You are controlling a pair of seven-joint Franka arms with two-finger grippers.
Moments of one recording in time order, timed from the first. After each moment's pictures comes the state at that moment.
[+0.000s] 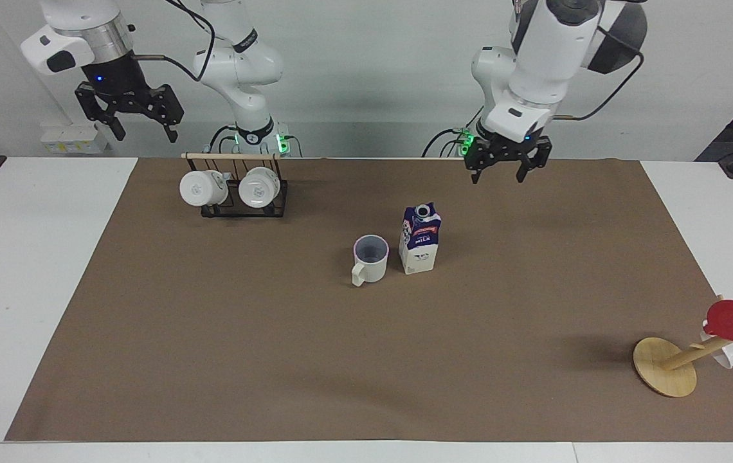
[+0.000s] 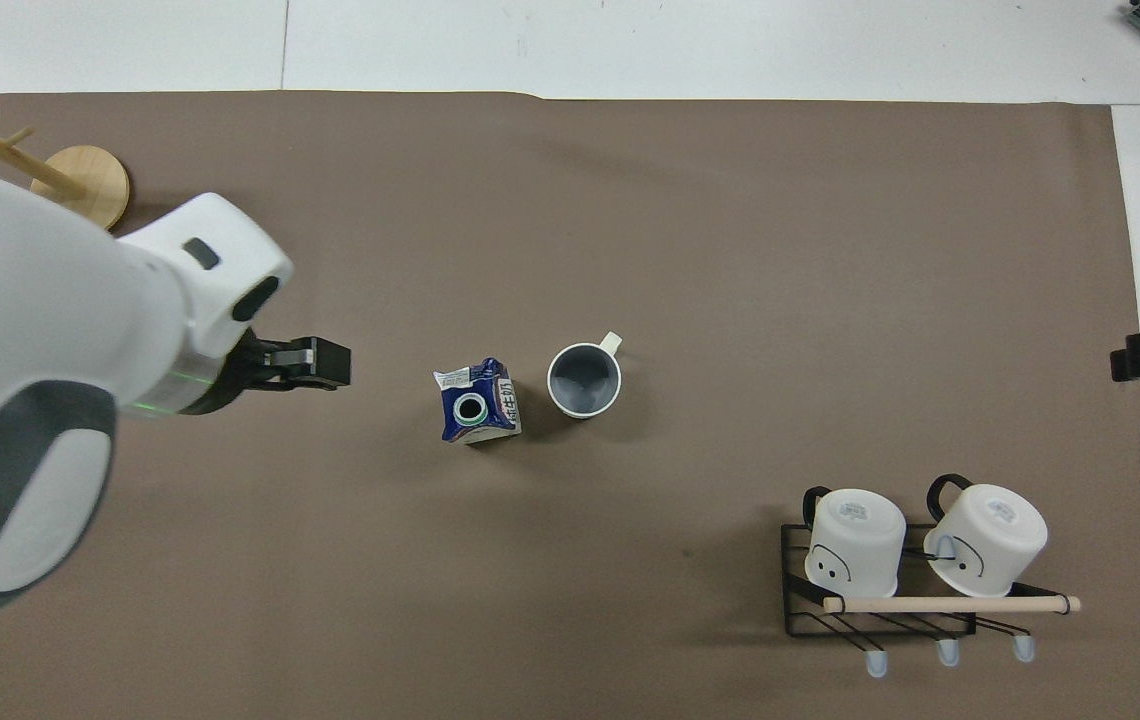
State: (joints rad) left arm -0.39 -0.07 0.05 -1.73 -0.02 1.68 -0.31; right arm 0.08 -0.09 -0.11 -1.52 -0.04 1.45 0.00
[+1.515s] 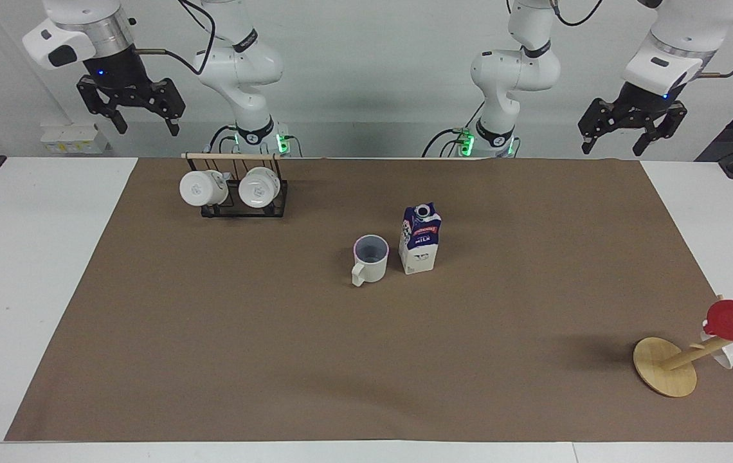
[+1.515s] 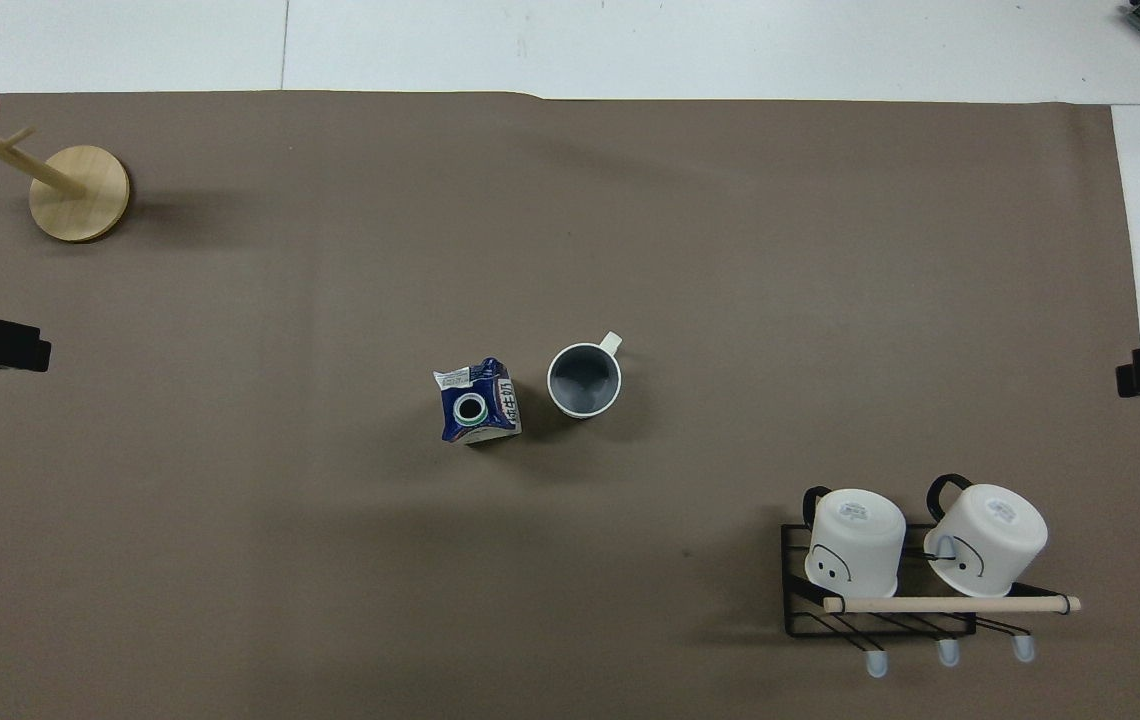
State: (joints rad) left arm -0.15 -0.07 0.06 -1.54 0.02 1.50 0.05; right arm 0.08 -0.09 -0.11 -1.51 -0.04 1.40 0.01
